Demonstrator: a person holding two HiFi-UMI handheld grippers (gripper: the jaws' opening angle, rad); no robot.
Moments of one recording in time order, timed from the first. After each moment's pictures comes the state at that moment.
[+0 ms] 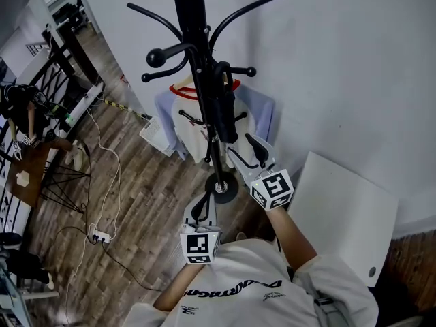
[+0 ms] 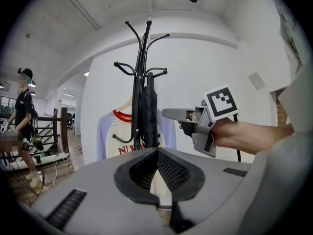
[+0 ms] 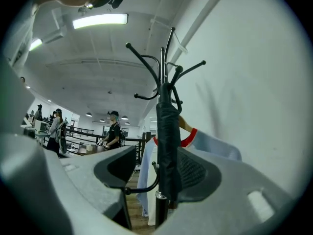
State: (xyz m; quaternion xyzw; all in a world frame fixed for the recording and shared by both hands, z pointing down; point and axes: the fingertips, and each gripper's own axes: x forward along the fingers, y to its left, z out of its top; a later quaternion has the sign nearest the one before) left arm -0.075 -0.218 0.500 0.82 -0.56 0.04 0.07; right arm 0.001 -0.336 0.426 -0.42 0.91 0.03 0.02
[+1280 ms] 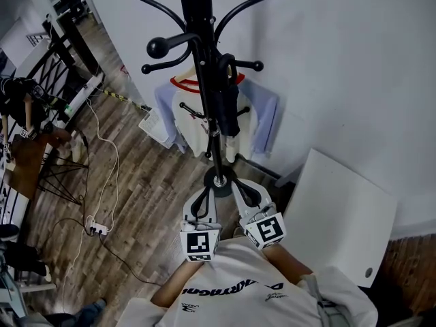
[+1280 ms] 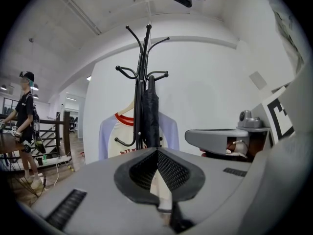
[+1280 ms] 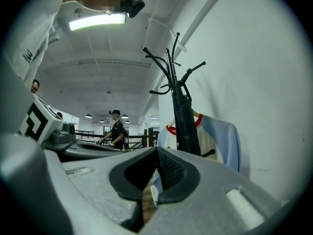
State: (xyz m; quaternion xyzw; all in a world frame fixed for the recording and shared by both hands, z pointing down) left arm -0.080 -0.222 0.499 0.81 -0.58 0.03 0.05; right arm -0.015 -0.234 0.474 -0.43 0.90 0.00 0.01
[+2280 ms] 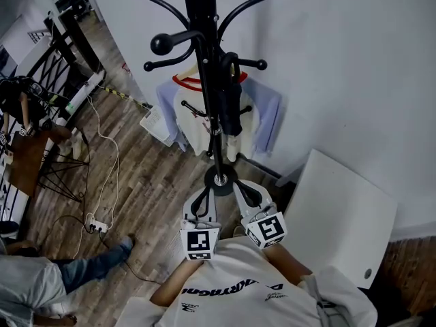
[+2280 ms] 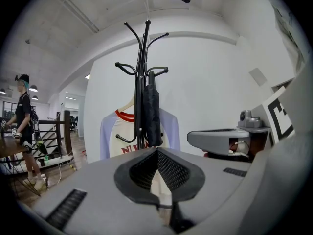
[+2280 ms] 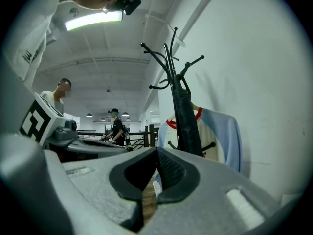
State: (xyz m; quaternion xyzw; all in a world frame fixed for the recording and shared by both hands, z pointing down) left arm -0.084 -0.223 0.510 0.81 -0.58 0.06 0.05; right arm -0.014 -0.234 0.494 -0.42 0.91 -0.03 0.00
